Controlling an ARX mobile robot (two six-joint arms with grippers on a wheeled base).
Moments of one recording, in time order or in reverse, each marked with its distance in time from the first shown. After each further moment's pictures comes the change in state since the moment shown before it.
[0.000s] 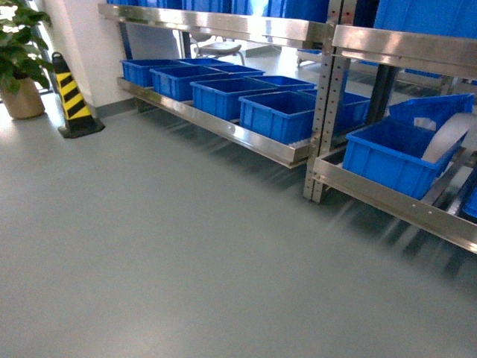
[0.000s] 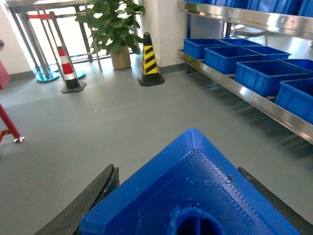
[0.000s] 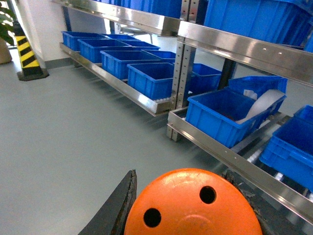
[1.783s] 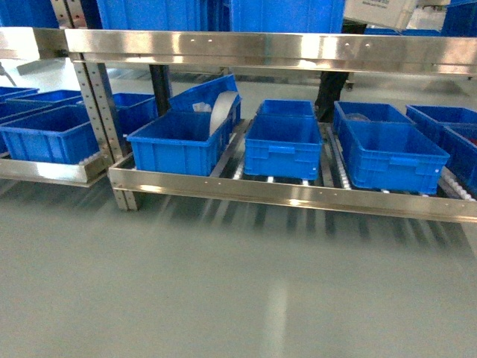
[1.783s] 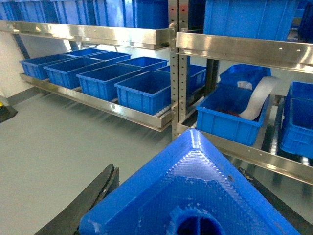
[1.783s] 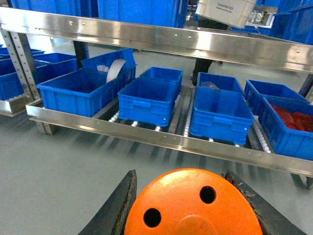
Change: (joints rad) left arm -0.001 0.000 0.000 0.000 0.003 0.000; right arm 0.000 0.000 0.000 0.000 0.000 0.000
